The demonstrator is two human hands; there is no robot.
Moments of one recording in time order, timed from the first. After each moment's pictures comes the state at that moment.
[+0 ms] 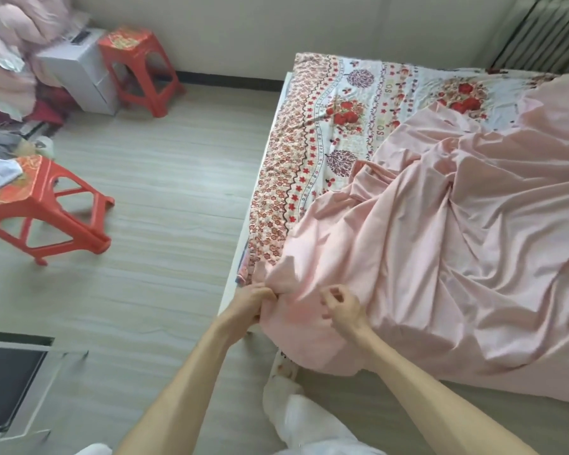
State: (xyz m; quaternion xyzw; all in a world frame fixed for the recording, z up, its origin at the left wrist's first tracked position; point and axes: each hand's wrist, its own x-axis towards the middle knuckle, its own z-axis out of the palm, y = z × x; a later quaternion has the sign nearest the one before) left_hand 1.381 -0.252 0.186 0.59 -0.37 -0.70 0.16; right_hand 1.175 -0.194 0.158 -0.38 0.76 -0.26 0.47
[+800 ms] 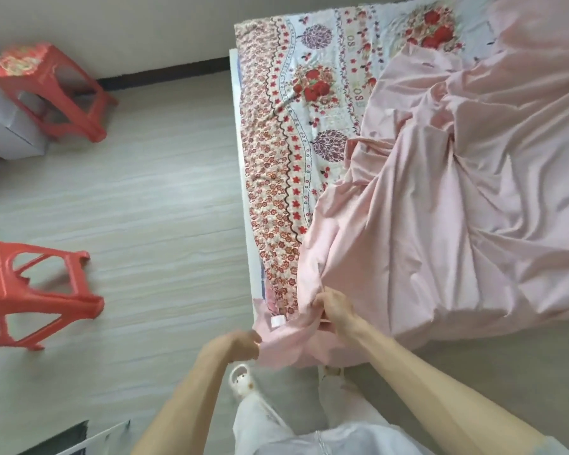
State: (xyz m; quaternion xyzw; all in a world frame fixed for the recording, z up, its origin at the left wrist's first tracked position) left_hand 1.479 -0.426 0.134 0.48 -0.63 -0.43 -0.44; right_hand 1.281 -0.349 0.152 -0.07 0.70 -0.34 0.62
